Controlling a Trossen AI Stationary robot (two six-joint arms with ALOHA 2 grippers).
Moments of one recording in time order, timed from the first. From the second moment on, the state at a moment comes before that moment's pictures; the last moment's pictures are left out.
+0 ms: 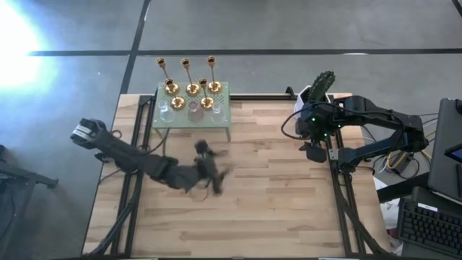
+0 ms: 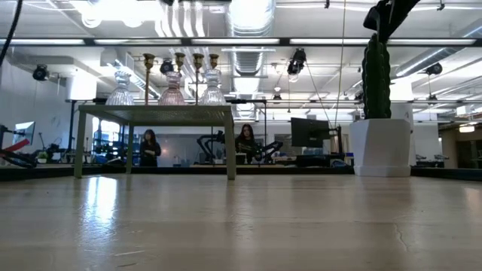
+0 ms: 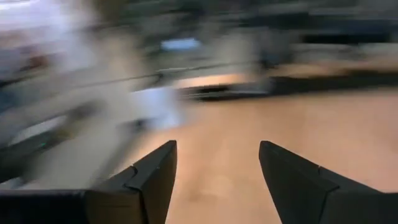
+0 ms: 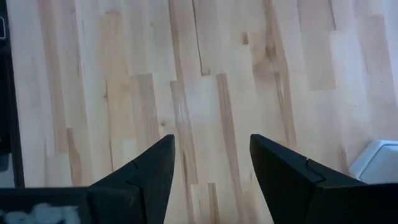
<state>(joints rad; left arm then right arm) -0.40 1.42 1.04 0.11 -0.87 0.03 -0.14 1.16 1.38 -1.39 -0.13 0.04</state>
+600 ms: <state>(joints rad) -0.46 0.87 0.27 0.72 -0.15 0.03 -0.14 1.17 1.38 -1.19 -0.13 0.07</state>
